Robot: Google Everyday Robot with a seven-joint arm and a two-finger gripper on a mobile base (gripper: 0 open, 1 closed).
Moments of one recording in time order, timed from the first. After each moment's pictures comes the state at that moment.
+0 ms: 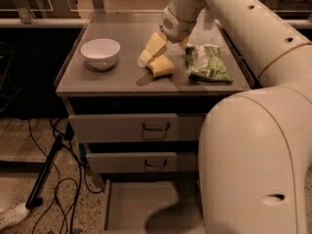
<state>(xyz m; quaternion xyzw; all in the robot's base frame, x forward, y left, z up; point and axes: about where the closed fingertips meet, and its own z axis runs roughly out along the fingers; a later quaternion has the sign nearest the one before) 0.703 -0.032 0.876 -0.38 0.91 0.13 0.13</state>
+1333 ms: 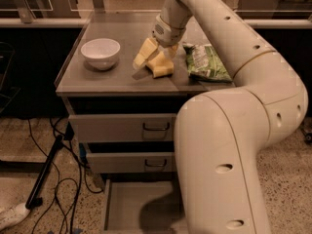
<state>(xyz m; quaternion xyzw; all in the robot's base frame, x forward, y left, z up) 0.736 -0.008 0.841 -0.36 0.91 0.15 0.11</state>
